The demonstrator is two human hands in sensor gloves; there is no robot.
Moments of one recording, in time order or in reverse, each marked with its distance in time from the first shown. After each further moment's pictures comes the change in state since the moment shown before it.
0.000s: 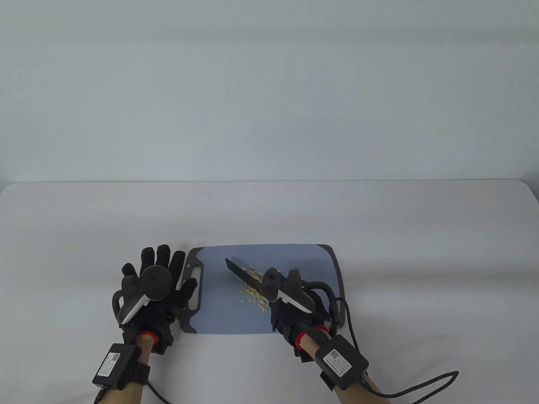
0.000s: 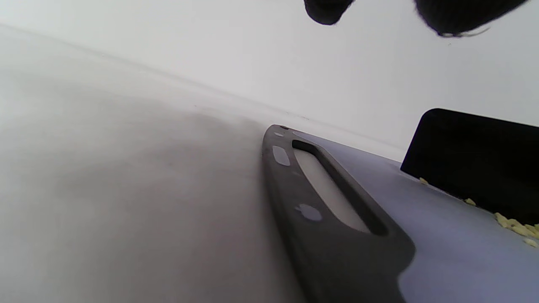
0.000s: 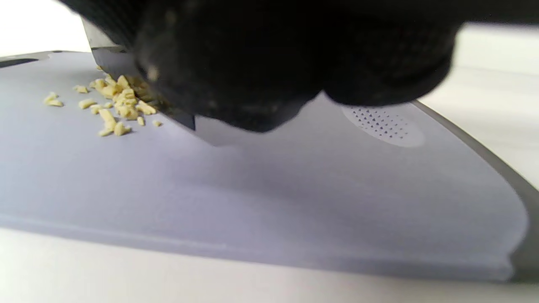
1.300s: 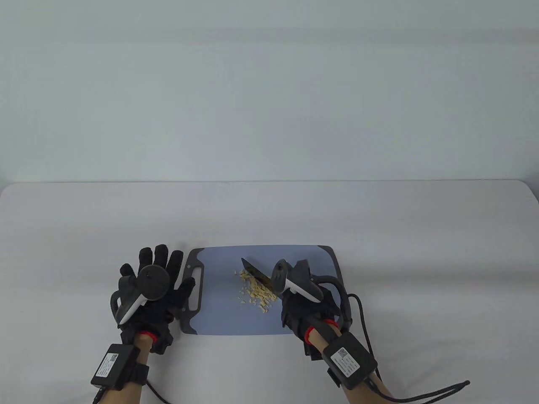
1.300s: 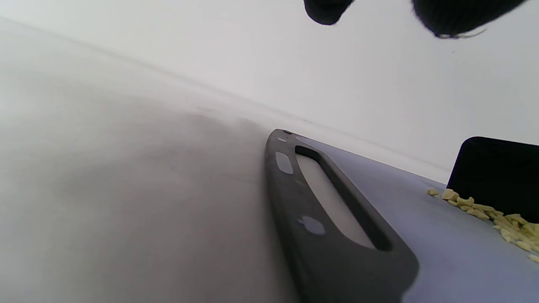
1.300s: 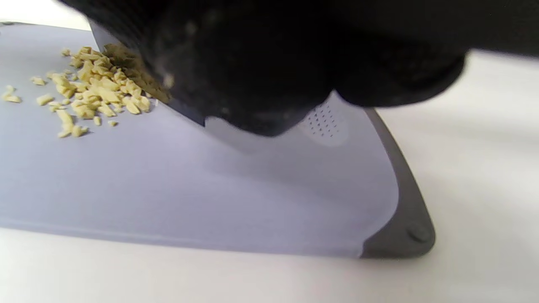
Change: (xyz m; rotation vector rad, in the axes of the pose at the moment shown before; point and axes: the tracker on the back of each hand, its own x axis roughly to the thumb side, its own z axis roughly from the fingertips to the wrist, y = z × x) left_hand -0.002 0.004 0.001 0.003 0.011 0.023; right_hand -0.025 -0.011 0.003 0.088 0.071 0.038
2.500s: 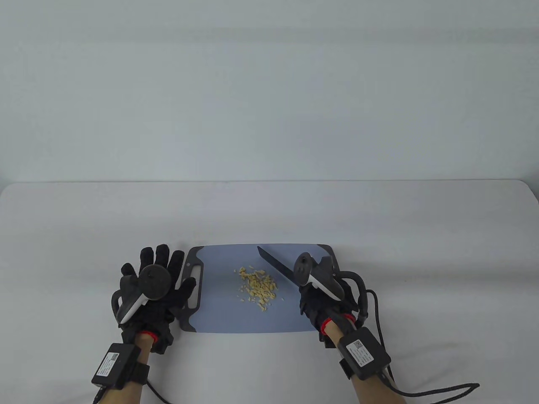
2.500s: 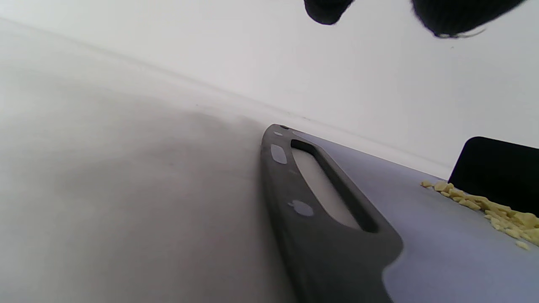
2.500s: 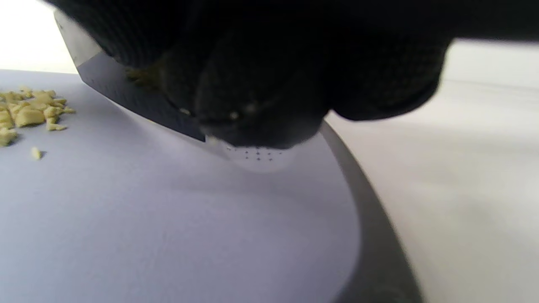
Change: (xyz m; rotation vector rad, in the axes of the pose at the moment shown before) left_hand 0.001 -0.001 -0.001 -0.006 -0.004 -0.009; right_hand -0.043 0.003 -0.024 -0.149 0.054 -0.110
